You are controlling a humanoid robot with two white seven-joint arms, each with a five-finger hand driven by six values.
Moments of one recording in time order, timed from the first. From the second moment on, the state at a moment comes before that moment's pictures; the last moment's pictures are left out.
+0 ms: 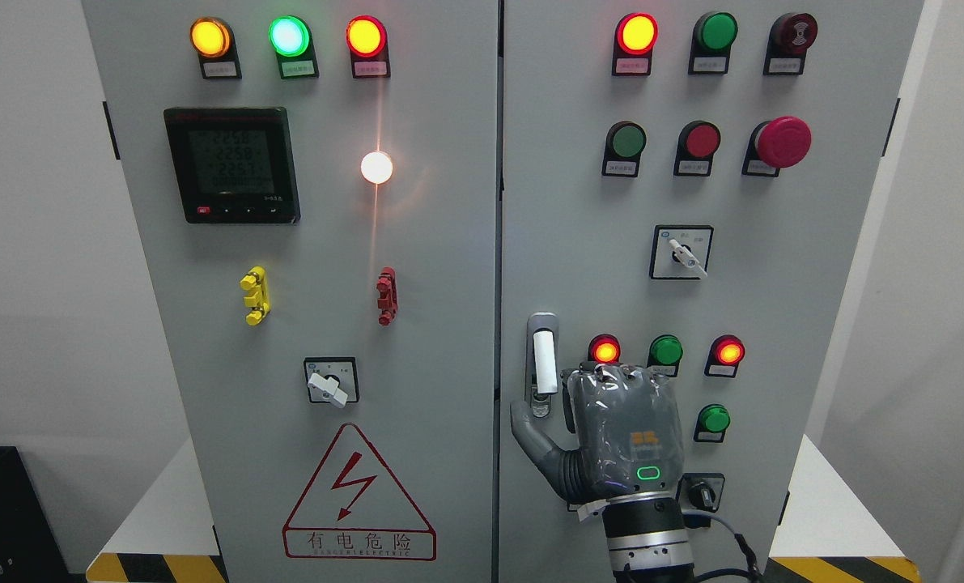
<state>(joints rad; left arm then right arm) 0.00 -0.10 -0.14 -0.05 0.16 -0.10 -0.06 -0.43 0.13 0.29 -1.78 1.47 0.19 -0.09</state>
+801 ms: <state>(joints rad) 0.00 -0.10 -0.14 -0.05 0.16 -0.10 -0.06 -0.46 0.13 0.28 -1.76 1.47 0.19 -0.09</state>
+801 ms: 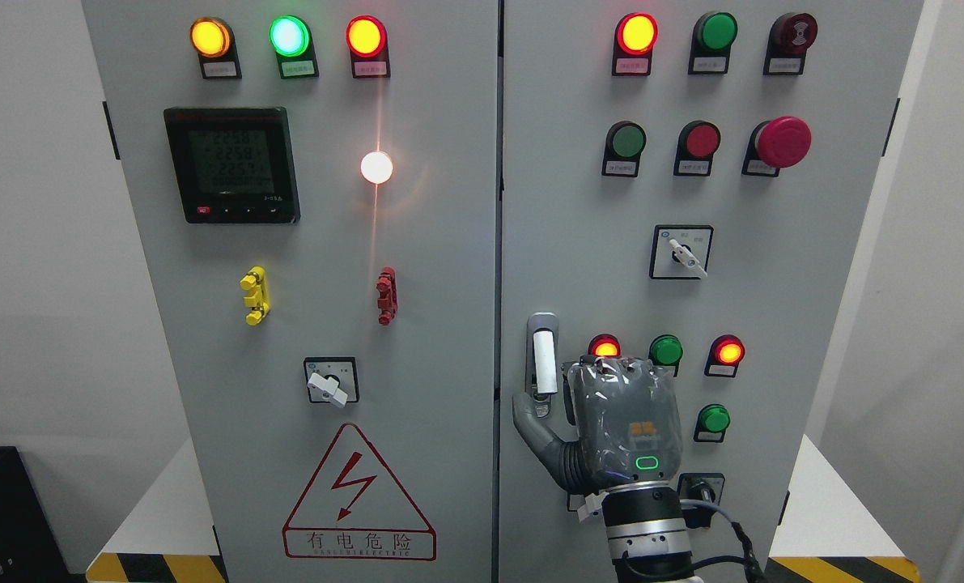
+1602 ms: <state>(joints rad) 0.00 -0.10 -0.14 -0.05 0.16 -0.10 -0.06 -0.47 0.13 0.28 -1.74 1.47 0.20 -0.09</state>
